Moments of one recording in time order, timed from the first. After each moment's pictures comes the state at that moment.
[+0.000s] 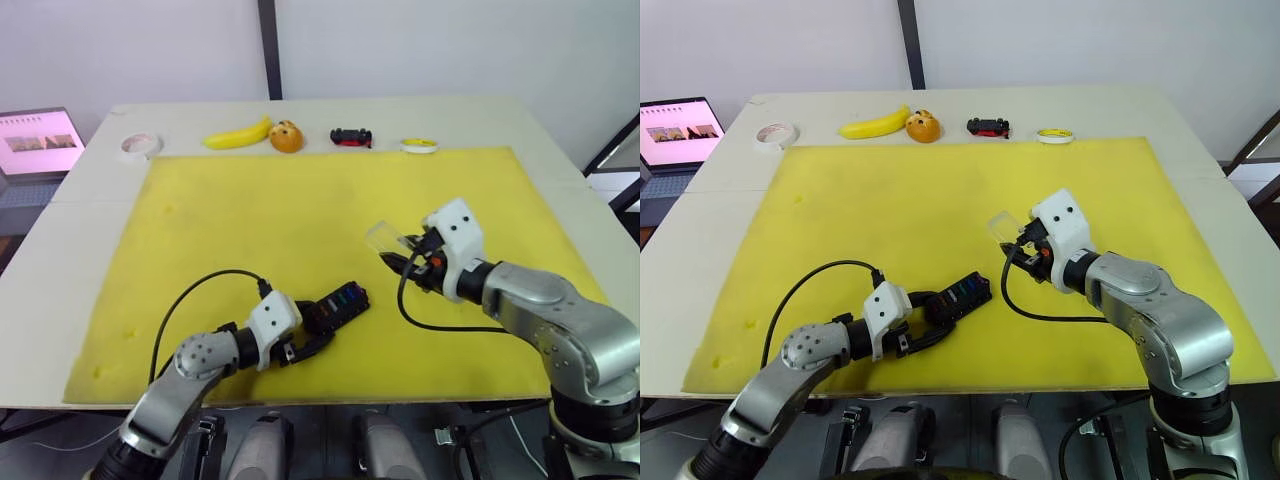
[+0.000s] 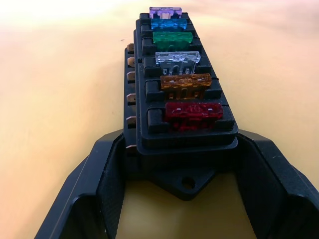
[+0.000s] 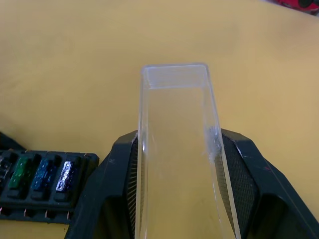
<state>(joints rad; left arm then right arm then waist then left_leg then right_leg) -0.06 0.51 -0.30 -0.37 -0.22 0.32 -0.74 -0.36 -0.60 -0.09 -0.69 0.54 1.19 0.40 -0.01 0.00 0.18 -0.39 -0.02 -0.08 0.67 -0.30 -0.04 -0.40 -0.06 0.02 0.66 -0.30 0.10</state>
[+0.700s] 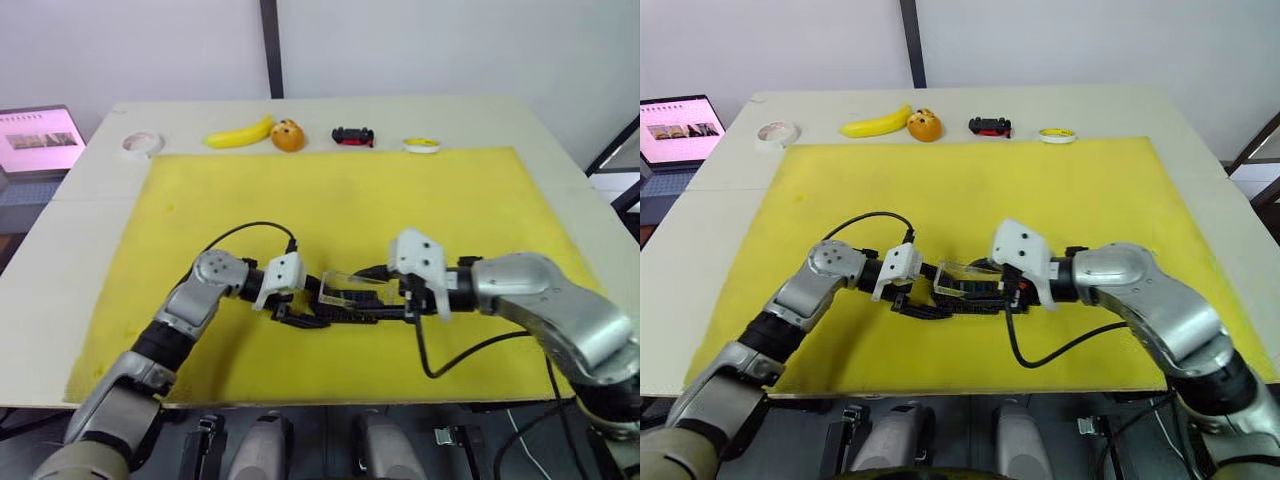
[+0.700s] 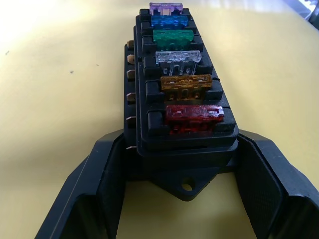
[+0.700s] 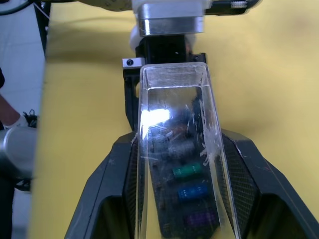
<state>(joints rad) -0.61 0.47 -0.39 0.31 -0.20 -0.01 -1.33 -0.47 -0.80 0.23 -0.56 0.51 0.81 0.89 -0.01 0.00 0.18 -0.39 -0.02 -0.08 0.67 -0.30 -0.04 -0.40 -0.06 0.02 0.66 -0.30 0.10</state>
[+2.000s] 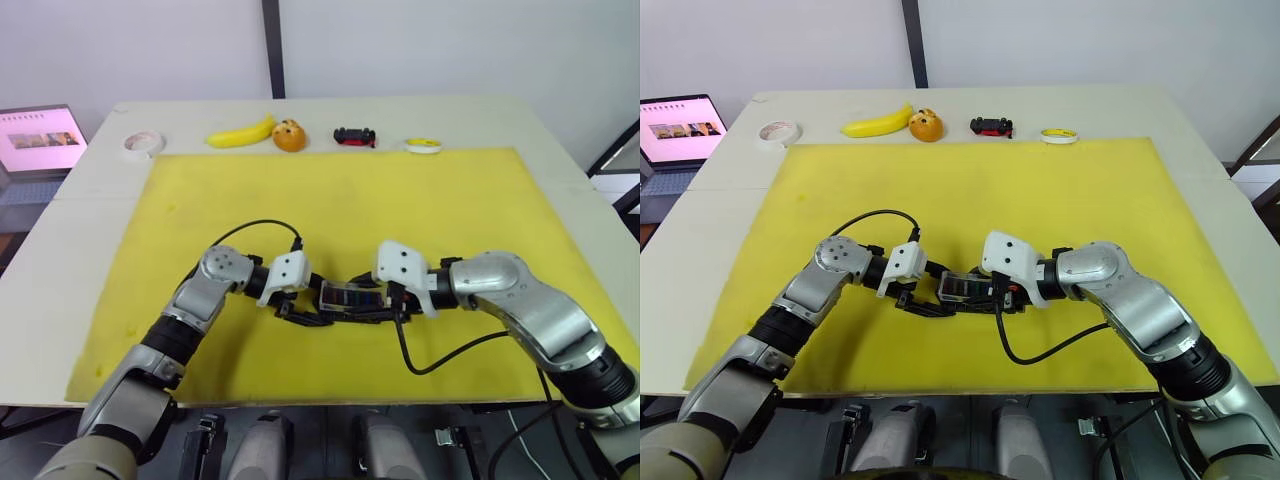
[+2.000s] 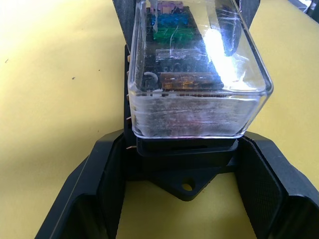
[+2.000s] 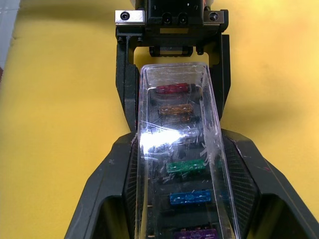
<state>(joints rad) -0.63 0.44 -0.38 0.35 -0.16 -0.05 -1.35 -0.49 -0.79 0.32 -0.45 0.37 0.71 0.96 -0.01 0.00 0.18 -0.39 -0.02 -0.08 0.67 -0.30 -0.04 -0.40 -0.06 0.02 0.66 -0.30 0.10</state>
